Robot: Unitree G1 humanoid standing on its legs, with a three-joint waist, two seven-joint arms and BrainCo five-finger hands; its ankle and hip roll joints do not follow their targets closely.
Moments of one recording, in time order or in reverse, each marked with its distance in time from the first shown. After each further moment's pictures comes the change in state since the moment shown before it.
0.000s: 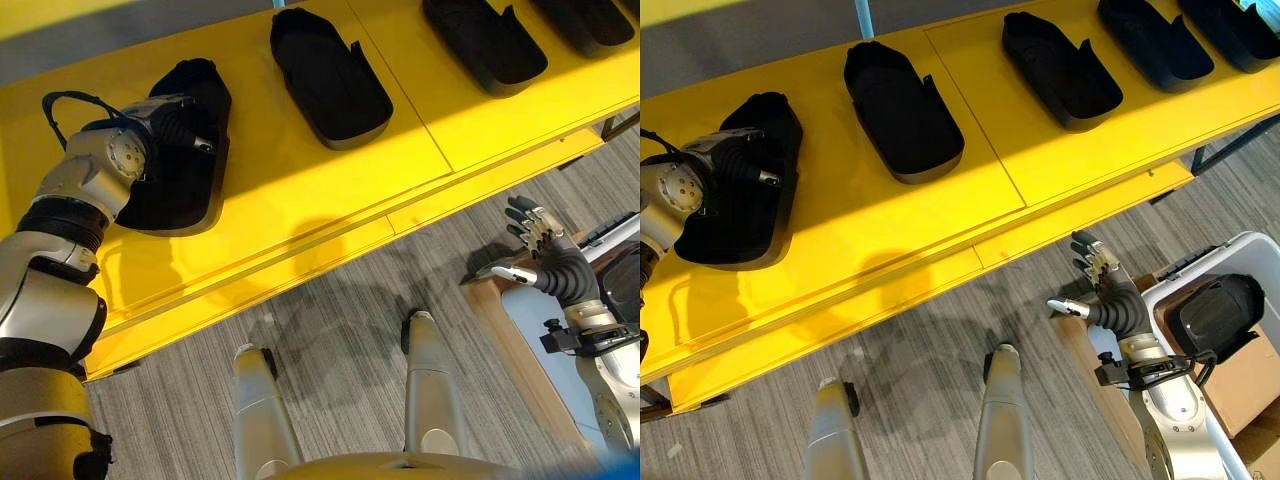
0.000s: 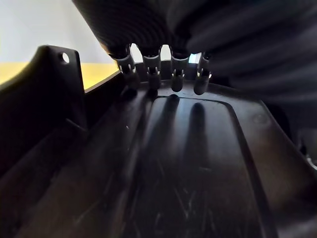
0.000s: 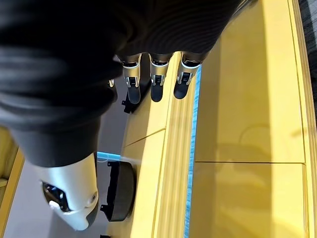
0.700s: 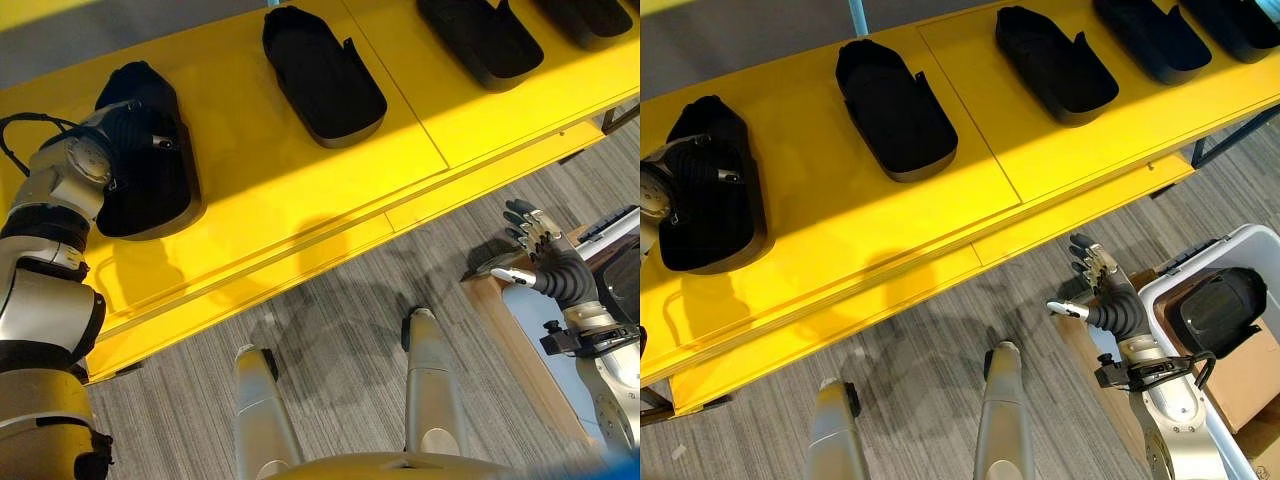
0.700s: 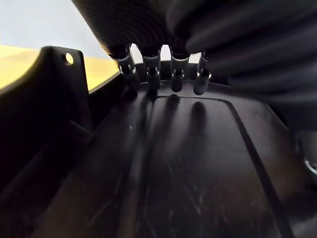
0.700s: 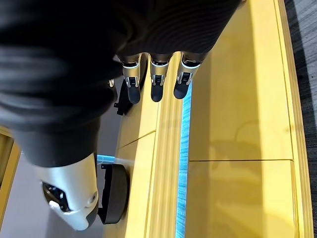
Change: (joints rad) left arm 0.008 -0.003 0.115 0.188 -0.059 0.043 0.047; right arm 0.004 -0.003 0.000 0.000 0.008 0.020 0.005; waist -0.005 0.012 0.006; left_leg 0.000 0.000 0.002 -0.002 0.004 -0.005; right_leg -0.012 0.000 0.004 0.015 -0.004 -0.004
